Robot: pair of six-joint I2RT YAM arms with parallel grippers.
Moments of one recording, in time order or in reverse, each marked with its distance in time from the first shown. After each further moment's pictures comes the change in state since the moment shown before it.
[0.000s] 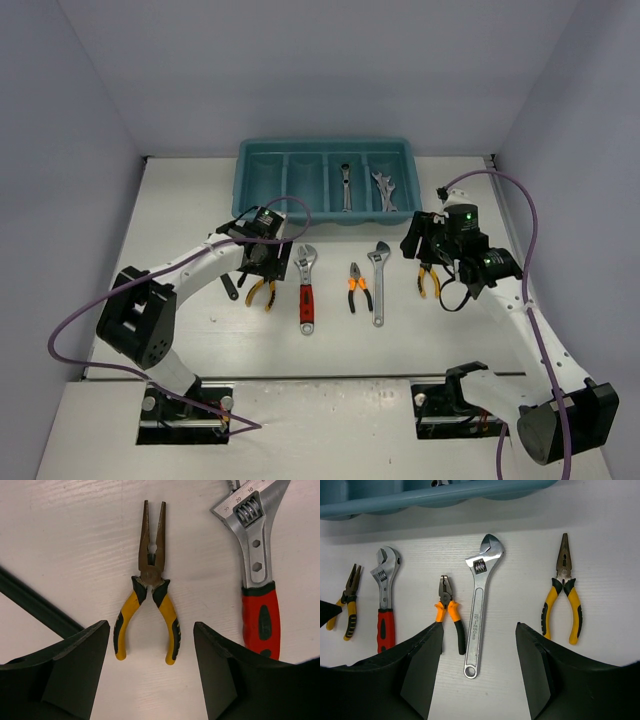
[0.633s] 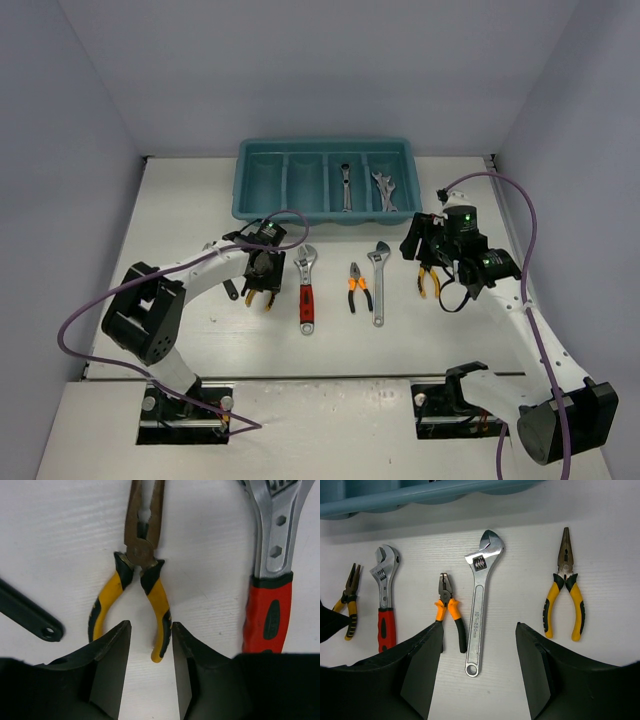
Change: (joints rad) left arm -0.013 0.035 -0.069 0.014 0.036 -0.123; right arm 0.000 0.001 -0.013 -0.001 0.000 0.020
